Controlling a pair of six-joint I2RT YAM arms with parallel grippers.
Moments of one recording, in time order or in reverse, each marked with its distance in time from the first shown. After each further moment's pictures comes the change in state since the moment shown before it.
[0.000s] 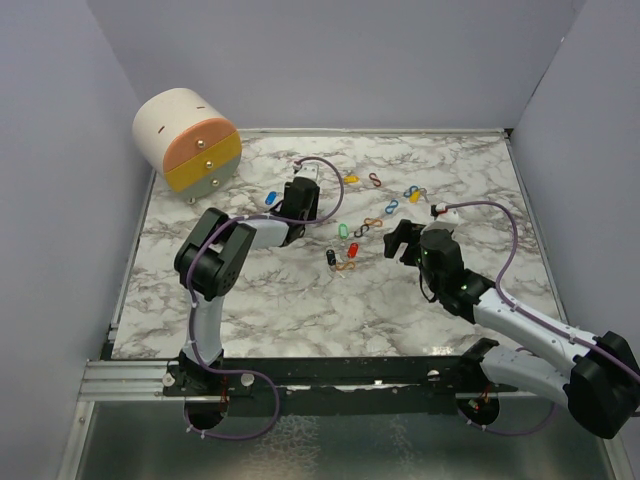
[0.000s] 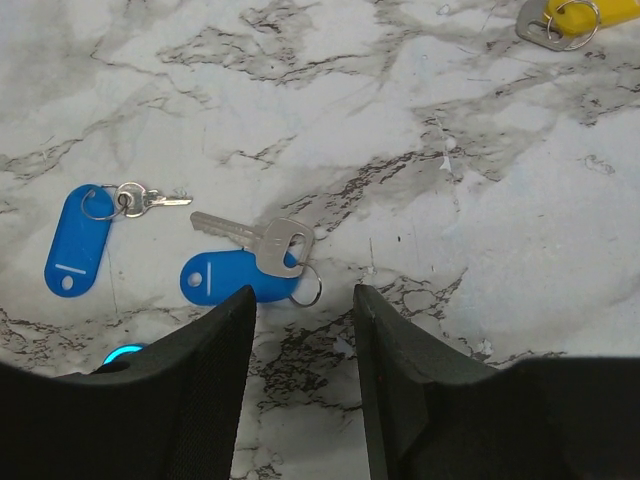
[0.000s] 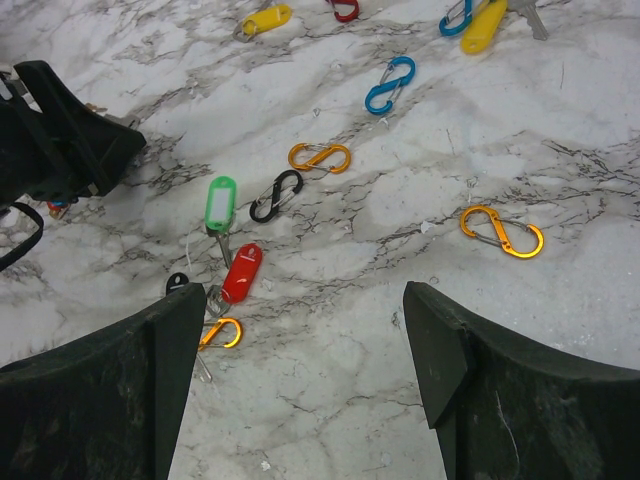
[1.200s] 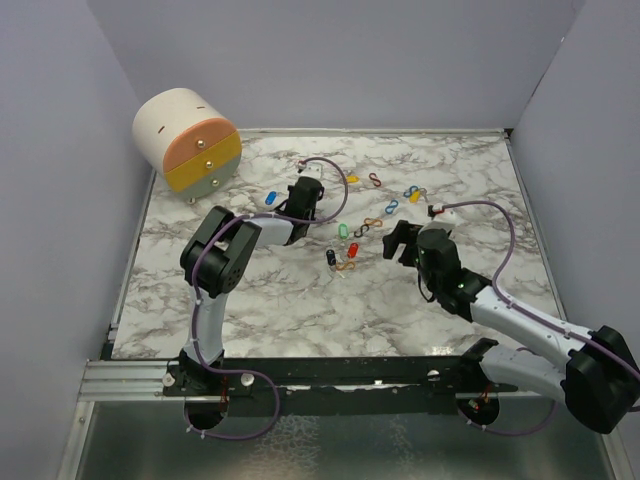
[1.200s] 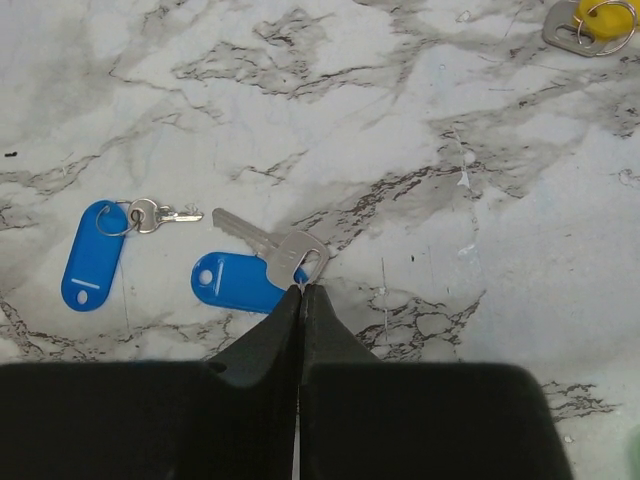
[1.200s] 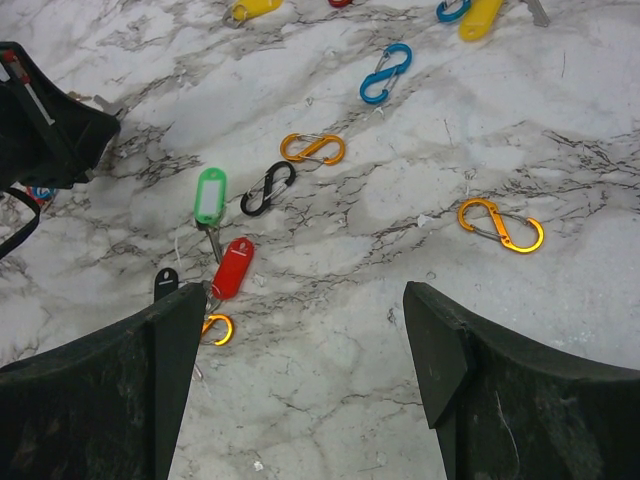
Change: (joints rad) left arm -0.014 0.050 0.046 -0.007 -0.072 0.044; right arm 0.000 0.029 0.000 0.006 0.000 0.000
